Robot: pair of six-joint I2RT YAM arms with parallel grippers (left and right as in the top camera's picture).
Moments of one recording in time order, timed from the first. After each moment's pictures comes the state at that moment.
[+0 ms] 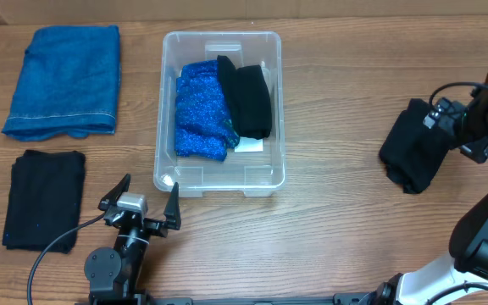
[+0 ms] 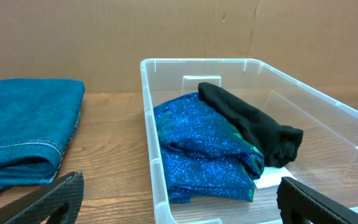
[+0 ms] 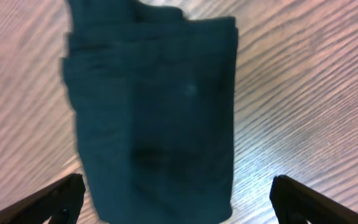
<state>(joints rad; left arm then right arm) 0.04 0.02 0.01 -0.05 0.25 -0.05 -0.43 1.83 1.47 -1.02 -0.04 0.25</state>
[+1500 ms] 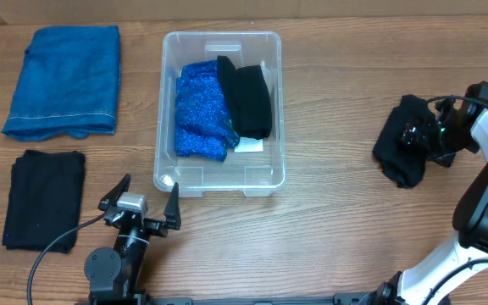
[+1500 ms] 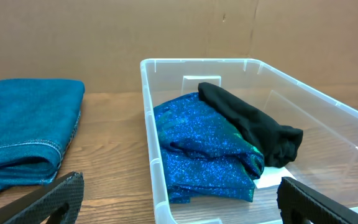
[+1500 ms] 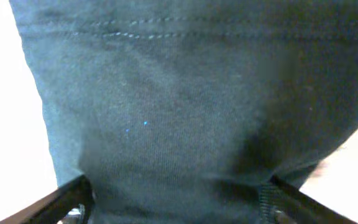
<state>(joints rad) 0.04 0.02 0.01 -0.05 0.25 -0.05 -0.44 2.00 1.35 -0.81 -0.33 0.04</state>
